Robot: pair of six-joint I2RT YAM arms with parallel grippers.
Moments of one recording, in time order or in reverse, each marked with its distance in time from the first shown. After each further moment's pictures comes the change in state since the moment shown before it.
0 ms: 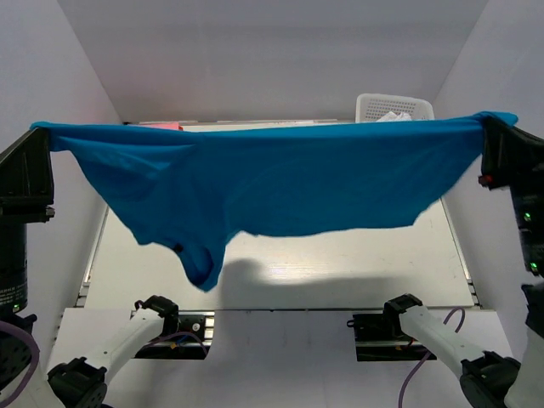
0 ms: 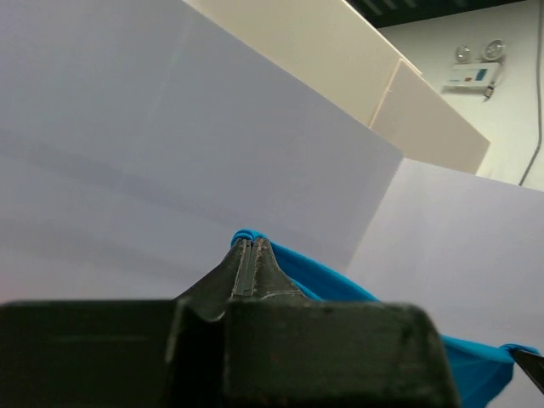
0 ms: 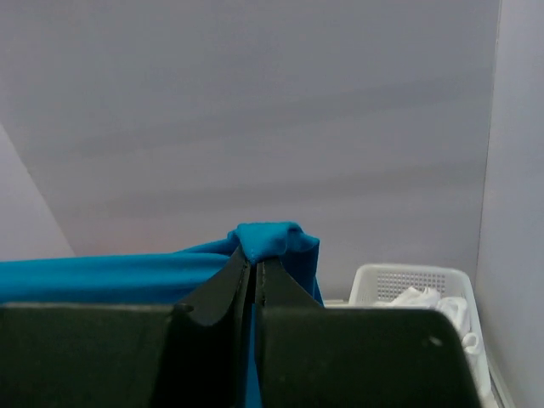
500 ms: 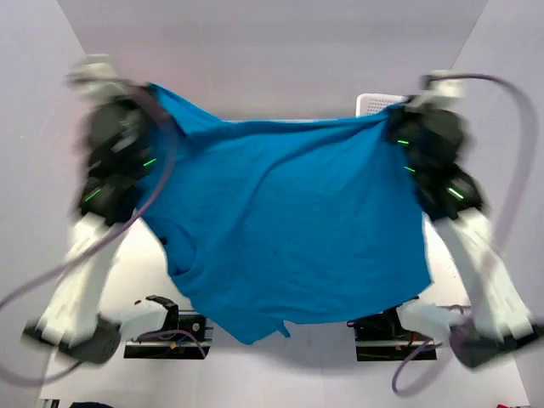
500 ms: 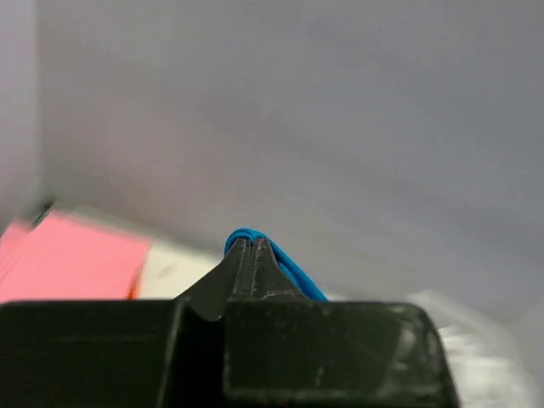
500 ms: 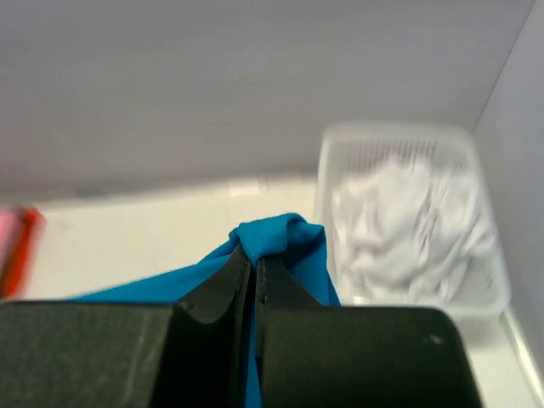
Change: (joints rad) left arm 0.007 0.342 -0.195 0.117 -0.264 0.096; right arm -0.006 0.219 -0.352 0.234 0.090 -0.002
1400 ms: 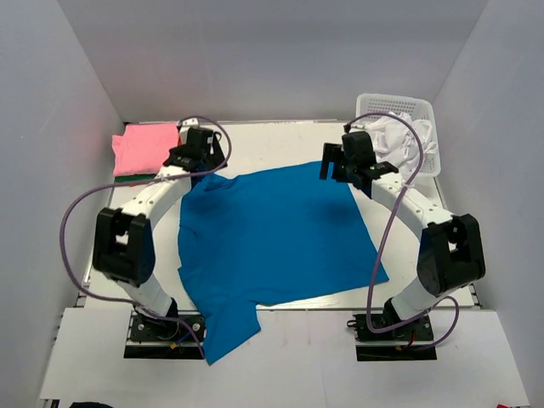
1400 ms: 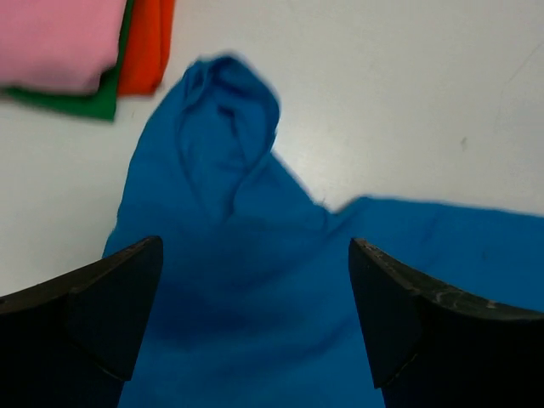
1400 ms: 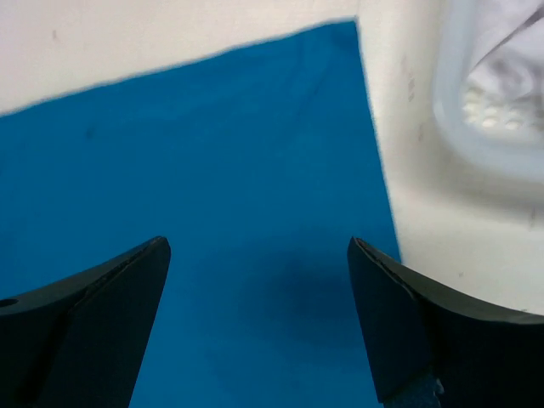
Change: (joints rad) left arm 0.100 0.631 -0.352 -0.018 0.089 -0.165; right arm 0.003 0.530 -0.306 0.095 -0.166 0.190
